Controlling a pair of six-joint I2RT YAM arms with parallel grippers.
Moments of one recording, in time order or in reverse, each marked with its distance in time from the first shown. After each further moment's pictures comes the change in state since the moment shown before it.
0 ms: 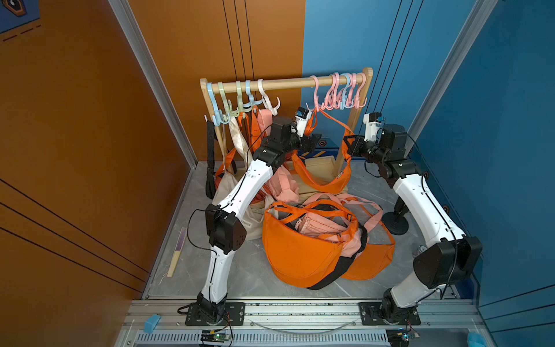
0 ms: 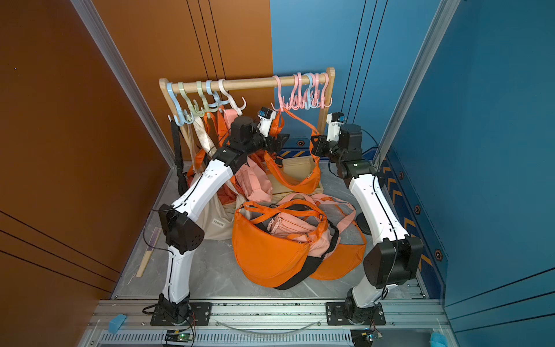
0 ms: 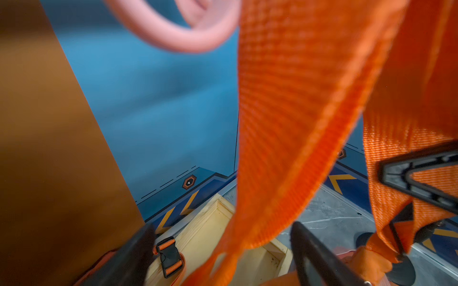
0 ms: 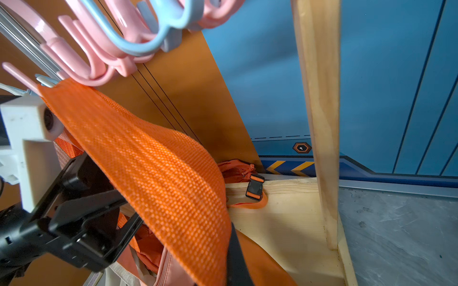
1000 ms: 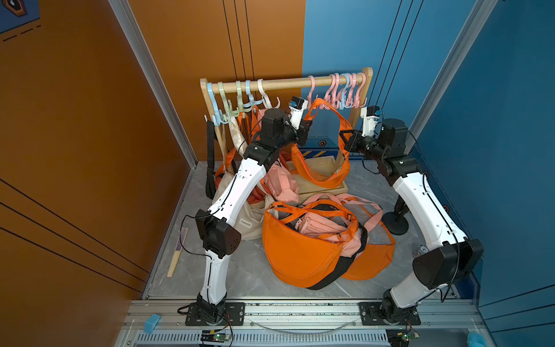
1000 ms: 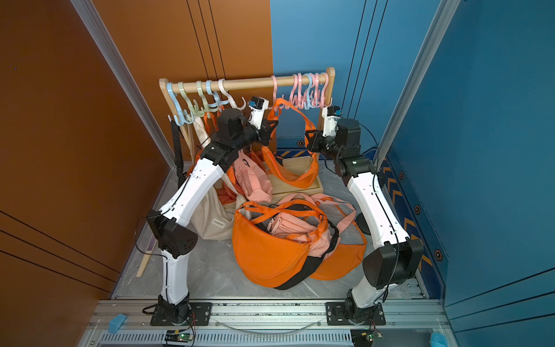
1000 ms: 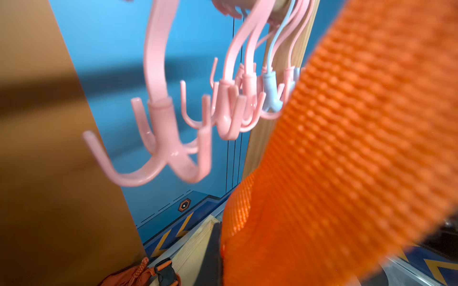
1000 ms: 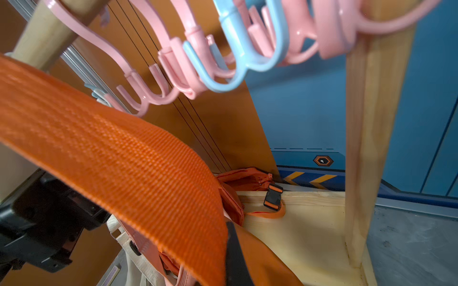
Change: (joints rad) left arm 0.014 -0.113 0.011 -0.012 0.037 -0.029; right arm 0.052 0.001 0.106 -0.037 -0.013 0.008
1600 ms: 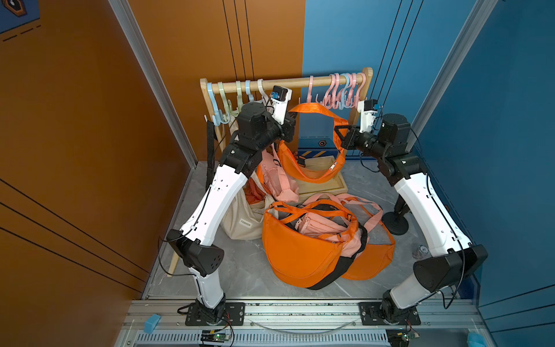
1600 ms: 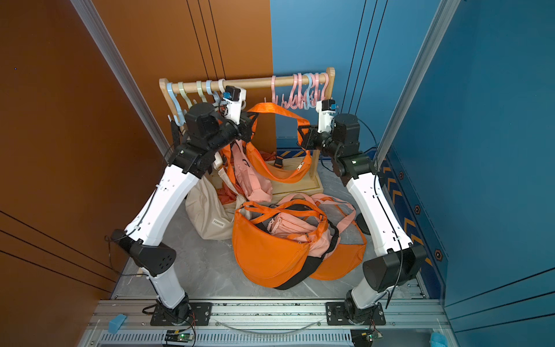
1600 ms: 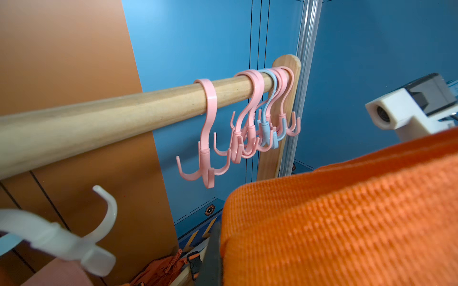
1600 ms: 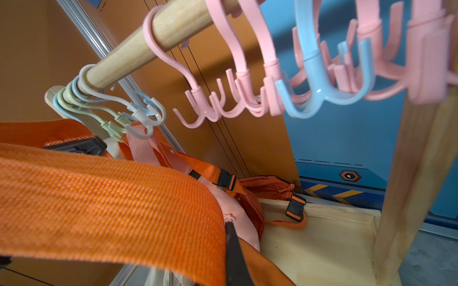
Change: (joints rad) left arm -0.017 -0.288 -0.166 -0.056 -0.121 0.059; right arm 0.070 -0.039 0.068 -0.056 -0.009 -0.002
